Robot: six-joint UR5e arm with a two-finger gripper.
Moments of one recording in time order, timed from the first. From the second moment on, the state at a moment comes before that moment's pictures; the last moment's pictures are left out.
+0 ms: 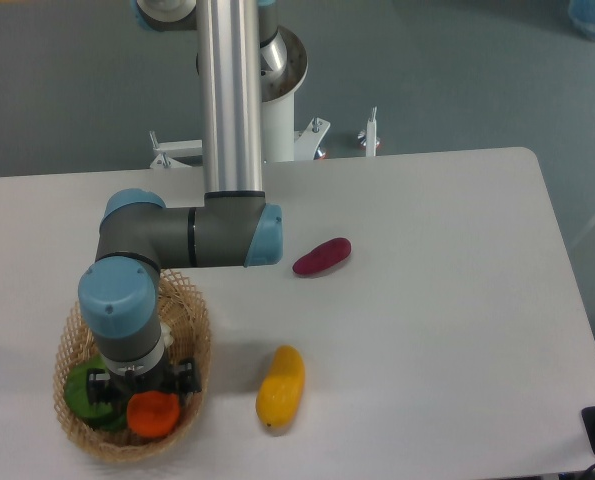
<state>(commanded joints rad) 2.01 -2.23 -1.41 -0.91 1.51 -0.10</state>
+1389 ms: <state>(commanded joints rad) 2.01 -2.26 -1.41 -0.90 1.53 -0.10</state>
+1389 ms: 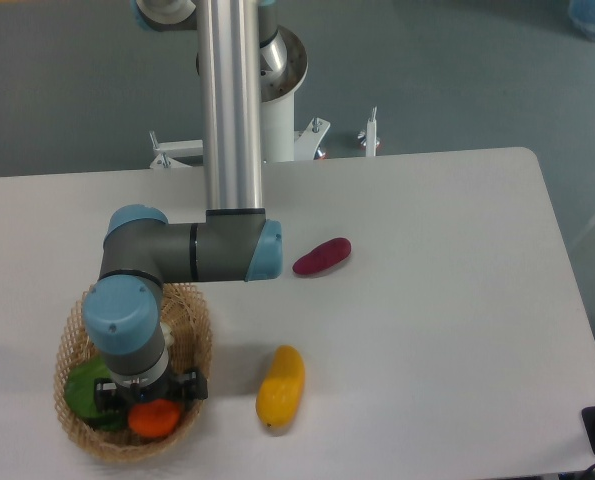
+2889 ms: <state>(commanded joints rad) 2.11 -2.05 -1.40 -0.92 1.60 0.23</state>
